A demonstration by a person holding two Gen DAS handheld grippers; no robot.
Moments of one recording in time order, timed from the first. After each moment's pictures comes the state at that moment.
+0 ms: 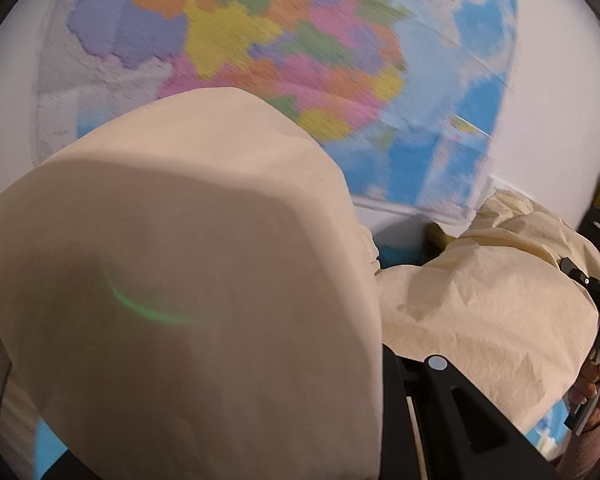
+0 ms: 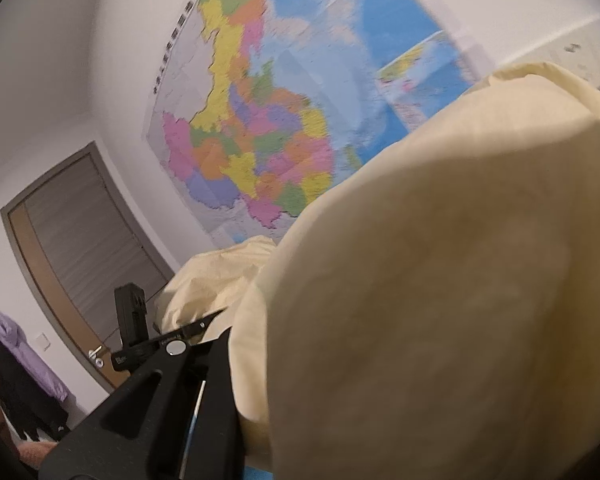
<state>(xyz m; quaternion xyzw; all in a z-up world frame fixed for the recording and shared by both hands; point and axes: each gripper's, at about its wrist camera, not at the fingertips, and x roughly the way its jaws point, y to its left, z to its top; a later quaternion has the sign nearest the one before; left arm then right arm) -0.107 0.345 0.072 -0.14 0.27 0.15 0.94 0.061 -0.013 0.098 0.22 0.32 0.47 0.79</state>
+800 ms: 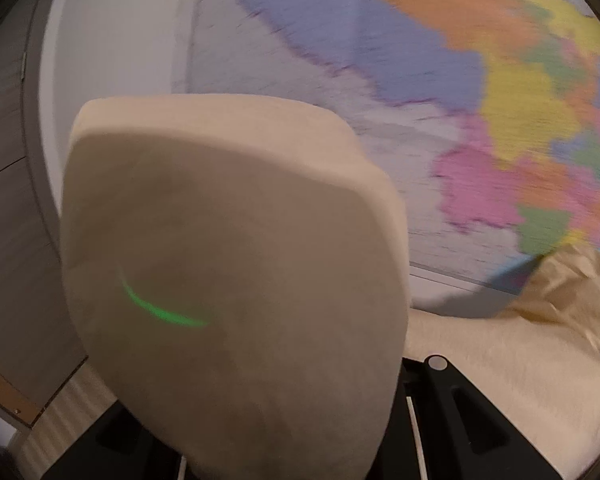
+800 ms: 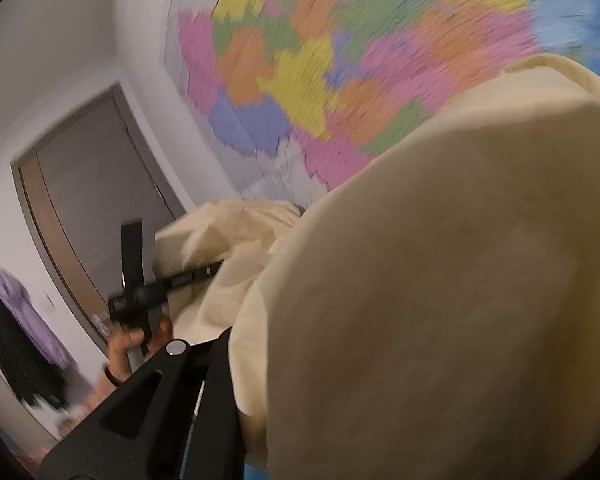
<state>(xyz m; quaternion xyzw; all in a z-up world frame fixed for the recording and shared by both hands) -0.115 0.605 0.083 -0.16 0.25 0.38 0.88 0.103 0.280 0.049 0.14 0.33 0.56 0.74</state>
